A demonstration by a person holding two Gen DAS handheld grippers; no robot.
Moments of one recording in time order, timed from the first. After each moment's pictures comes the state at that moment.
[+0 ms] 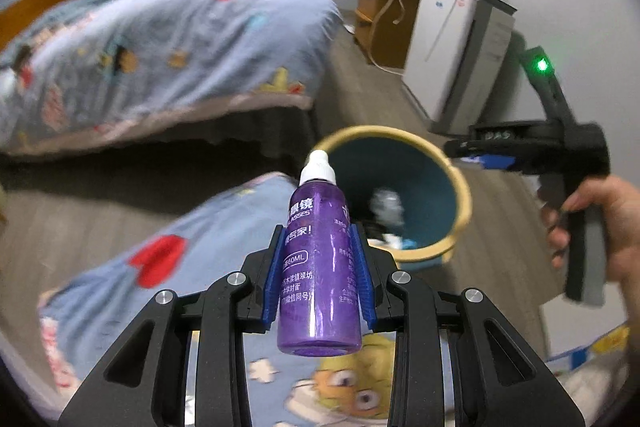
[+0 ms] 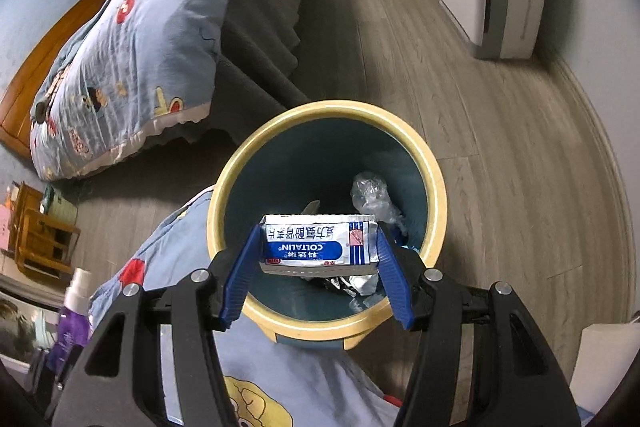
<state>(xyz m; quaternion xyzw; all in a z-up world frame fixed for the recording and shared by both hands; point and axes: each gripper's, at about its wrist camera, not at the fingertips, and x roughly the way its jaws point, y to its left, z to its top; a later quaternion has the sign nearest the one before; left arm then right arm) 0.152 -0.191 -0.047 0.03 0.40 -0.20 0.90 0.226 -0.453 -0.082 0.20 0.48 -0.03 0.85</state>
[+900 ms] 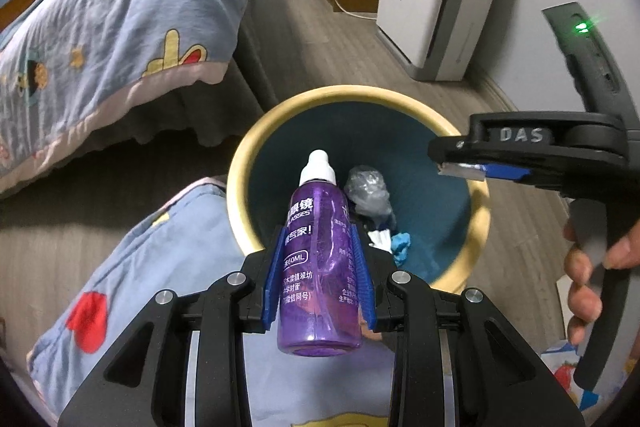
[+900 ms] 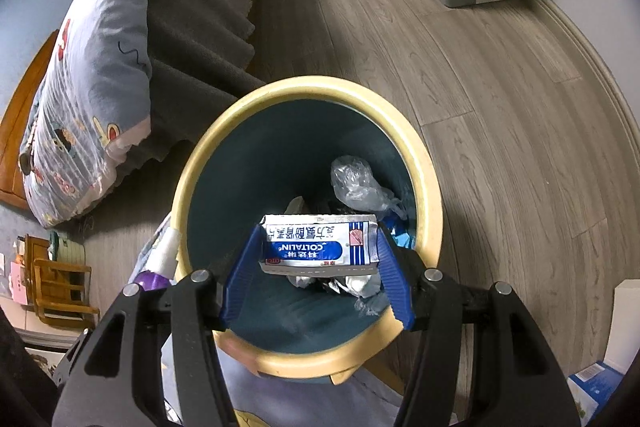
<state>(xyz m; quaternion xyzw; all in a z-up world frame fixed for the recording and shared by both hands) 0.234 -0.290 -0.112 0.11 0.45 -0.23 0.86 0.247 -0.487 -0.130 0.29 0.49 -0.07 0.82</state>
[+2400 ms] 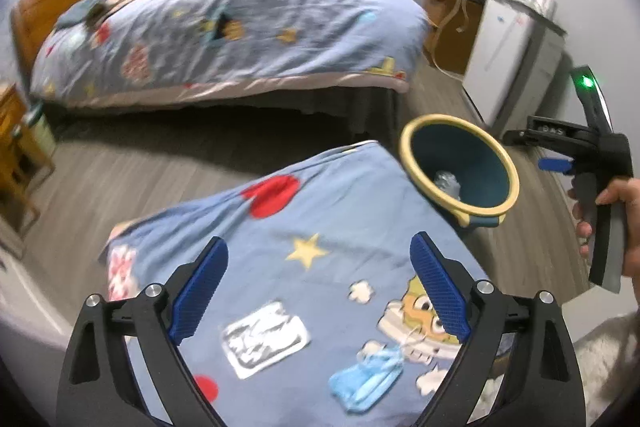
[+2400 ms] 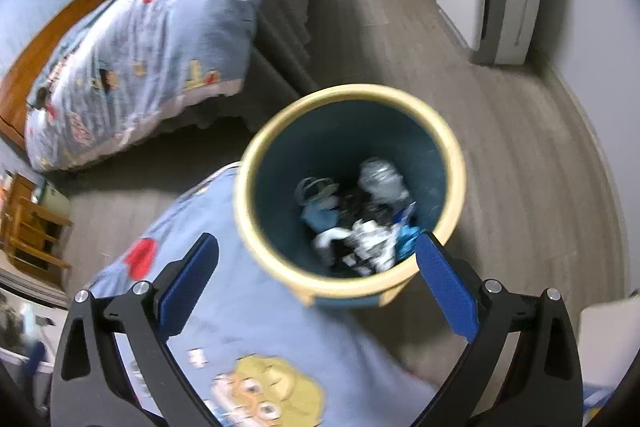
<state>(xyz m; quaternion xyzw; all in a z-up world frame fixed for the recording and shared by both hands) 0.074 -0.058 -0.026 0.01 0.40 -0.08 0.91 0.179 -0.381 -0.059 0.18 0.47 -0.04 0.86</state>
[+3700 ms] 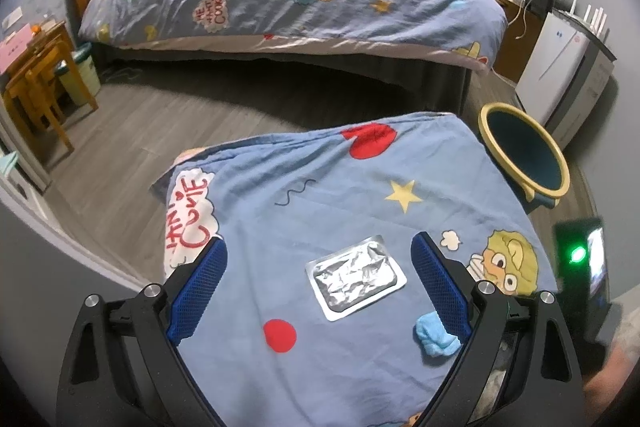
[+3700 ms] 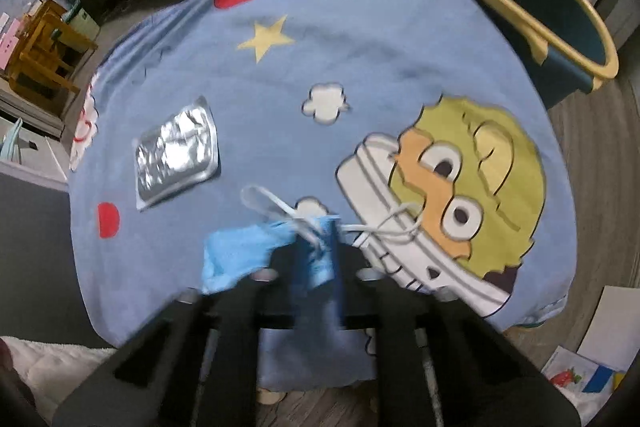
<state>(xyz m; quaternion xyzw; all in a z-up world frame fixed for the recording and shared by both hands) 0.038 0.040 -0.069 -0.02 0.44 0.00 0.90 0.069 -0.173 -0.173 0.04 0.60 0.08 0.79</state>
